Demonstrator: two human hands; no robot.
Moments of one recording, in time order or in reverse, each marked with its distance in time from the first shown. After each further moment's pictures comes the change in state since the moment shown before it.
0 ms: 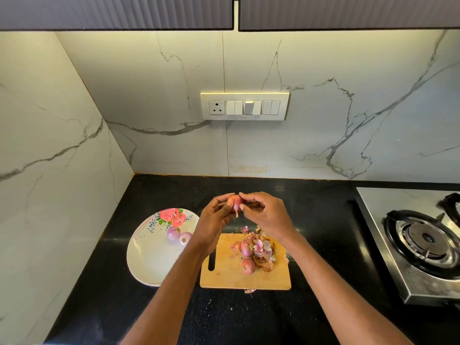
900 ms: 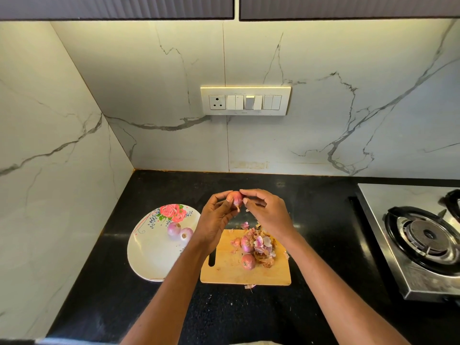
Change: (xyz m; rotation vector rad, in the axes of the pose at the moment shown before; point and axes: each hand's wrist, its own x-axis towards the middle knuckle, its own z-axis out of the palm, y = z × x) left_hand 0.000 -0.007 0.001 -0.061 0.048 -0.030; right_hand -0.005 -0.002 0.006 0.081 0.006 0.119
